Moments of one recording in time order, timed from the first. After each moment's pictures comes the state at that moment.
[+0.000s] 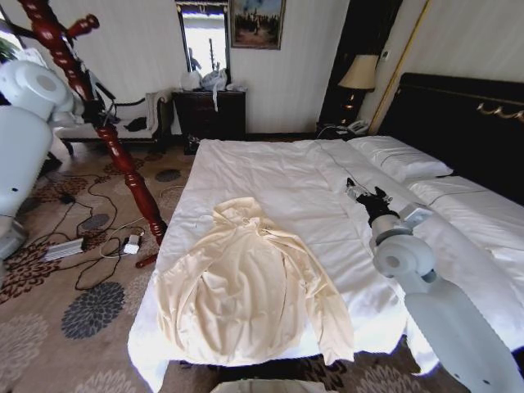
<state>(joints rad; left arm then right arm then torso) -0.38 -0.68 0.23 -1.20 -1.57 0.74 -0.76 -1.00 0.82 0.52 2.08 1.02 -0.22 0.58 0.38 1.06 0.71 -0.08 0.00</state>
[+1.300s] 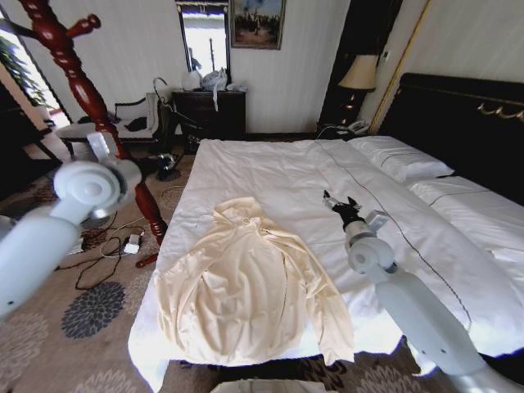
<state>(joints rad) 0.39 -0.60 -0.08 -1.93 -1.59 0.48 -0.48 -0.83 0.85 0.21 1.80 0.99 -0.06 0.39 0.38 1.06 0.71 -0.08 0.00</state>
